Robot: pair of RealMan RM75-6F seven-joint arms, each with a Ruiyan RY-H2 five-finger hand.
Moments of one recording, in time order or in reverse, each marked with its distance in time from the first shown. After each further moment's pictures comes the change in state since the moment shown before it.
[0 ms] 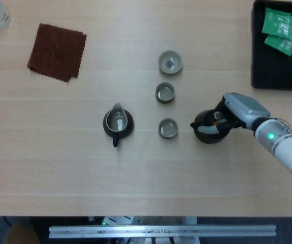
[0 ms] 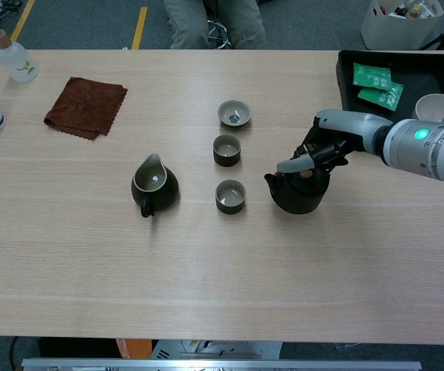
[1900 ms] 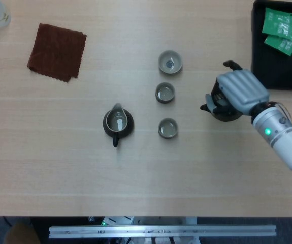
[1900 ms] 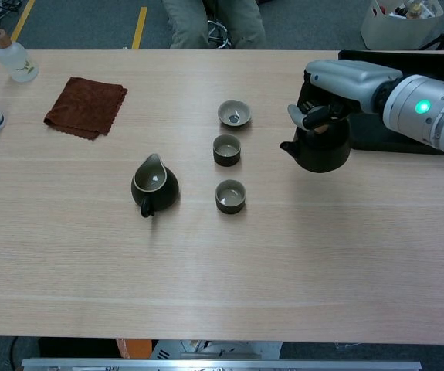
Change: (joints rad) left arm -0.004 0.000 -0.005 -0.011 0.034 0.024 -0.012; right arm 0.026 0.004 0.004 -0.034 -0.196 0.212 -0.256
